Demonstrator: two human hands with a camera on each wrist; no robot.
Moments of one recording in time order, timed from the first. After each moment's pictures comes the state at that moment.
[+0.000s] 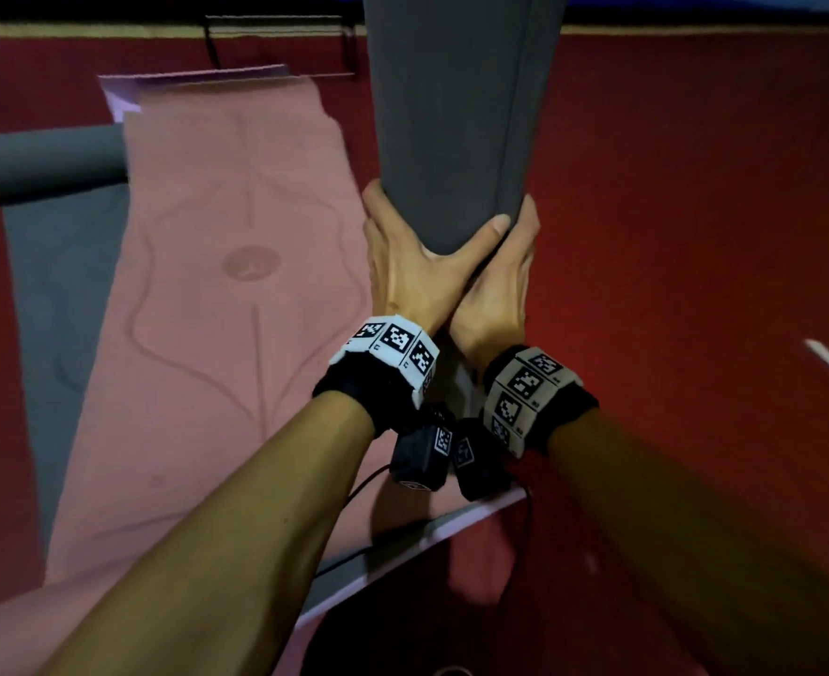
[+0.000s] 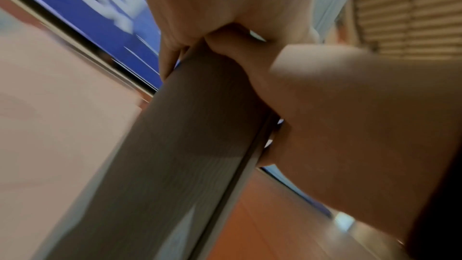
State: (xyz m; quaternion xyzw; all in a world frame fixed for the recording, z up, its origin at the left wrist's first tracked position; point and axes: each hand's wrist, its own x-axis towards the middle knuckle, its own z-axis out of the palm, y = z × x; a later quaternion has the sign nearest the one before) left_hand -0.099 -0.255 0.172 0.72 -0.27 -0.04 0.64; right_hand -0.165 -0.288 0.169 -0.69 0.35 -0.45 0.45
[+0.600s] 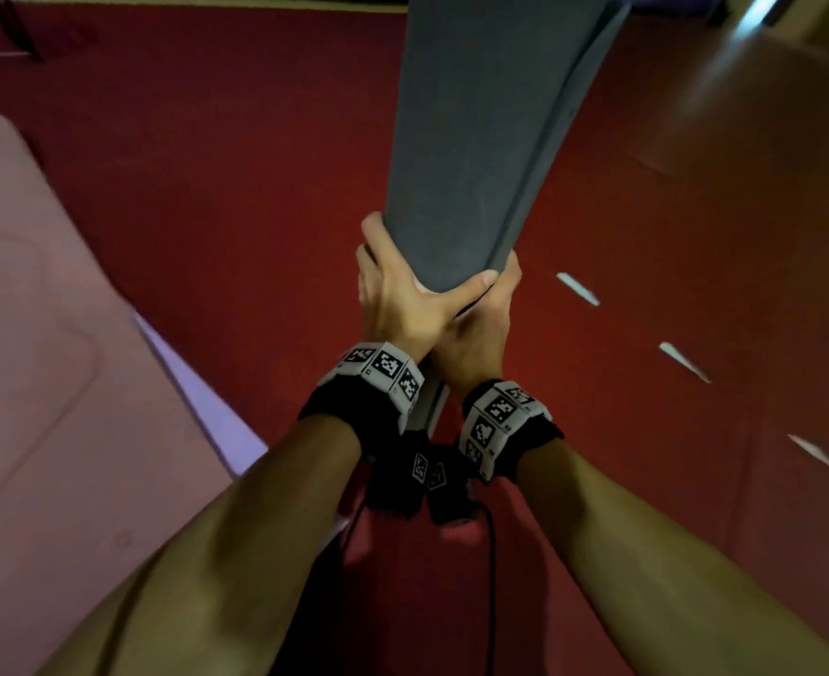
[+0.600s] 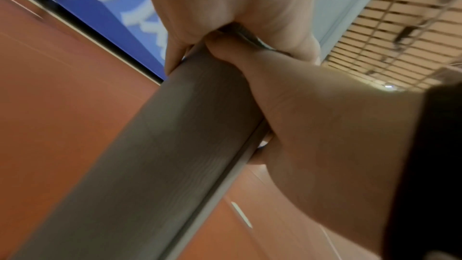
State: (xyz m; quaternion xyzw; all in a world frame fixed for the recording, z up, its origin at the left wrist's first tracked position) left_hand -0.282 -0.435 0.144 0.65 -0.41 -0.21 0.60; right_hand -0.363 -0.456 0.113 -0.65 0.49 -0.52 0.25
